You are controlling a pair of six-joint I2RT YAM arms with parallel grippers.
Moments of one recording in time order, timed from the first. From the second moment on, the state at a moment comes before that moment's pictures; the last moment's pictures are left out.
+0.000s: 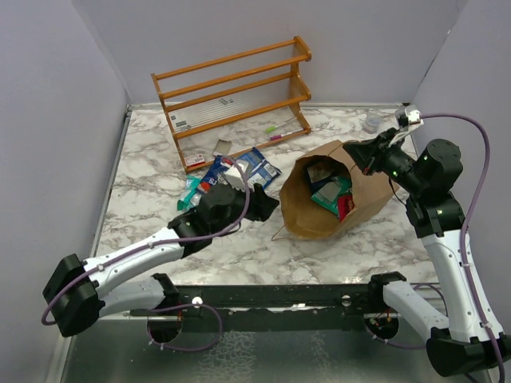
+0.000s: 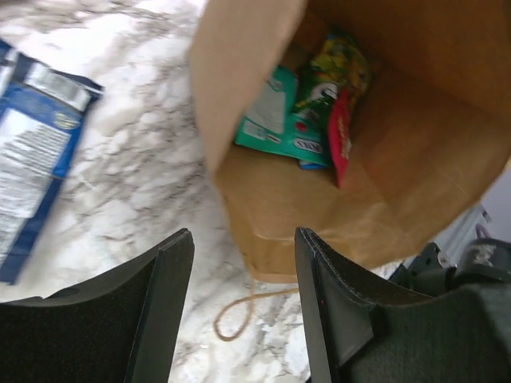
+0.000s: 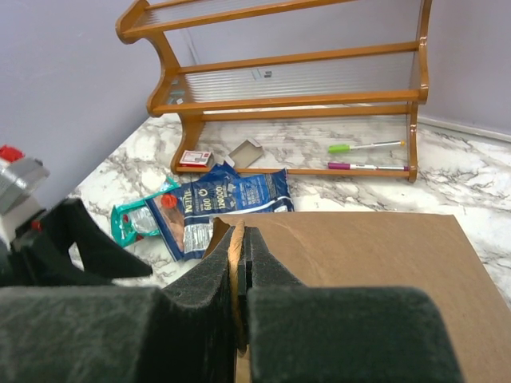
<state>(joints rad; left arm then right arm) -0.84 1.06 0.67 0.12 -0.05 -0.56 0.13 0.86 1.07 -0.23 -0.50 0.22</state>
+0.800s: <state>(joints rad) -1.18 1.82 1.22 0.18 -0.56 -0.54 0.13 0.85 1.07 -0.23 -0.51 0.24</state>
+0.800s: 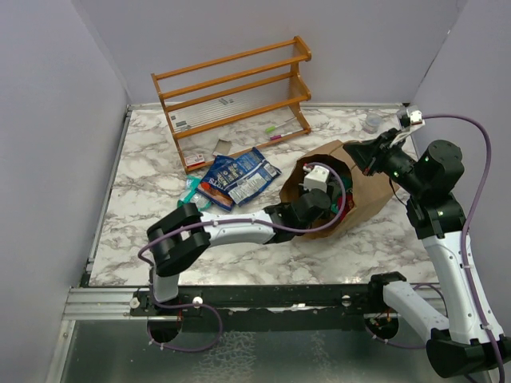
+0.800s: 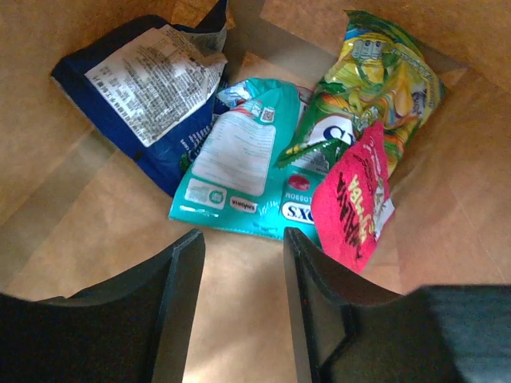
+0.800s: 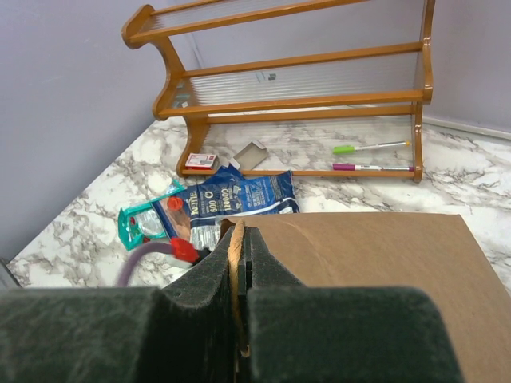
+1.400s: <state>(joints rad) -1.09 2.03 1.37 0.20 -0.61 -0.56 0.13 0.85 1.07 -0.23 -0.51 0.24</state>
